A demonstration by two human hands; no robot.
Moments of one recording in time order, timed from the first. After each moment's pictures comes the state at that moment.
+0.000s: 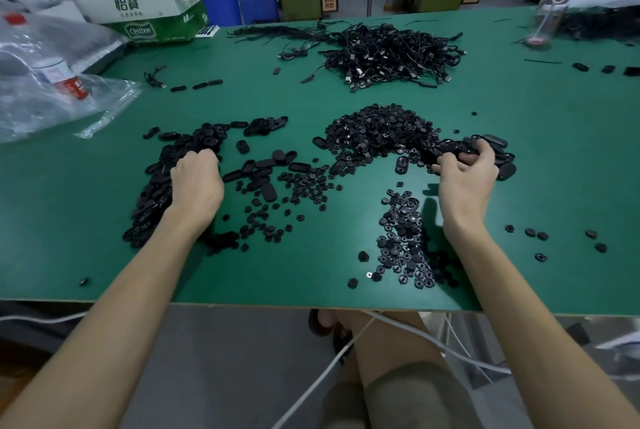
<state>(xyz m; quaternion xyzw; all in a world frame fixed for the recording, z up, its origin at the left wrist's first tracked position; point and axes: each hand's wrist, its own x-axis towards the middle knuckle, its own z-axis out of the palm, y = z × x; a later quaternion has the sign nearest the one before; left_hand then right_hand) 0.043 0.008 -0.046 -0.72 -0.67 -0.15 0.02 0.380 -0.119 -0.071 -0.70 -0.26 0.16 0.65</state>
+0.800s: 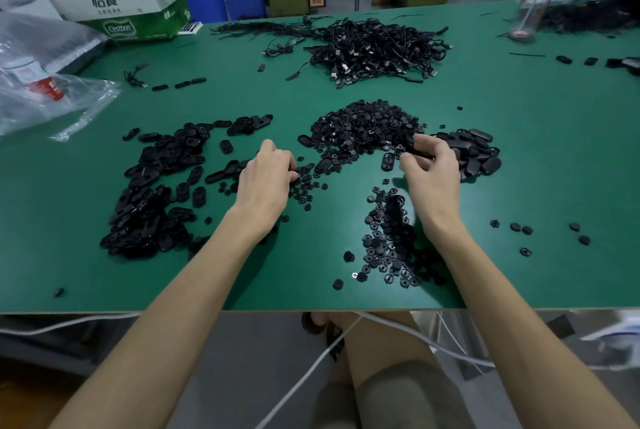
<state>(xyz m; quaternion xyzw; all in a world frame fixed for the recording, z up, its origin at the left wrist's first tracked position) 0.149 -0.028 -0.057 -0.82 -0.54 -0.21 -0.02 0.364 -0.128 -0.065 -0.67 -0.36 0.19 0.61</state>
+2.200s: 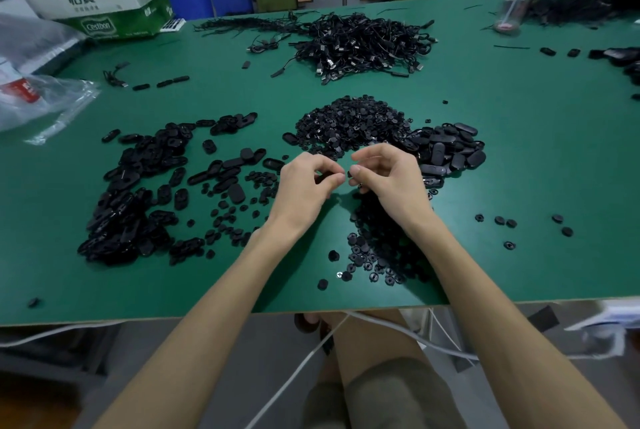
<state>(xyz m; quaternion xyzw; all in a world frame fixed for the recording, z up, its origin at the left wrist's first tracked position) 0.201 -0.064 -0.066 -0.79 -0.42 -0.34 -0.29 0.357 -0.123 -0.071 -0.59 -0.49 0.29 0.57</state>
